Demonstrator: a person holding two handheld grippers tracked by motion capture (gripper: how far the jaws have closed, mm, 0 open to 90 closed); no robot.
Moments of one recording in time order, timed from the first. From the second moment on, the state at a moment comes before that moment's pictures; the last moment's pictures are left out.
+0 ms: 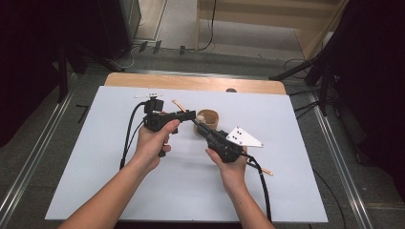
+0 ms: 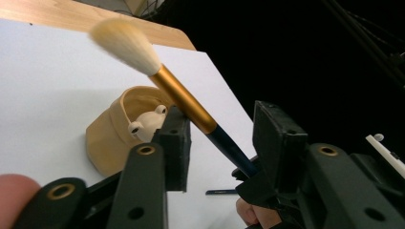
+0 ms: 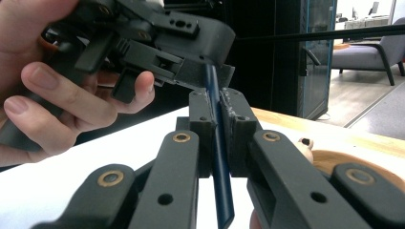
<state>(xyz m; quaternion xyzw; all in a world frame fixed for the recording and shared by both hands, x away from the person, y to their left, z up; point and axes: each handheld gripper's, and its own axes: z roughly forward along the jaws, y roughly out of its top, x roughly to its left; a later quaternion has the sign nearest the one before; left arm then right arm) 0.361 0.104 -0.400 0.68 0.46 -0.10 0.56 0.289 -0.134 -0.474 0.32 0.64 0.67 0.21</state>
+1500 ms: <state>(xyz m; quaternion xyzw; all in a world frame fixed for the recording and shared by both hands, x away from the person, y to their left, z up) 0.357 0.105 -0.375 0.71 0.39 0.05 0.58 0.259 -0.187 -0.466 0.37 0.70 0.58 0.18</state>
